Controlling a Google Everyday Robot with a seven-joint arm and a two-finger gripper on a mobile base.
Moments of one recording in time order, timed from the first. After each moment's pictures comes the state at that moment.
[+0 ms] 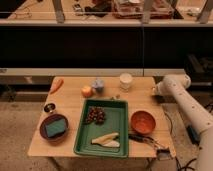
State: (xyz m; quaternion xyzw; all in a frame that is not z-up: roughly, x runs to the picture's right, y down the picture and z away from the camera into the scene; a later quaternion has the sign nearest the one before) arm 0.342 0.018 0.975 -0.04 -0.11 -0.73 0.68
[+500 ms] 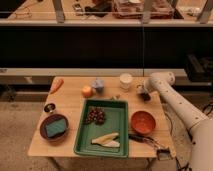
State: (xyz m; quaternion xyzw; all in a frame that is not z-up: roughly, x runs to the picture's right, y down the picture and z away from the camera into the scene) arm 0.240 0.012 0.973 0.01 -0.15 -0.76 0.63
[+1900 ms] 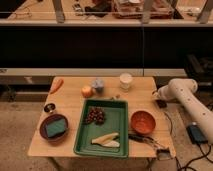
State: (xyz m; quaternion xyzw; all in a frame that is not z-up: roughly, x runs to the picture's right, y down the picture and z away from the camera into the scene) arm 0.358 0.045 0.938 -0.03 -0.13 -0.73 0.68
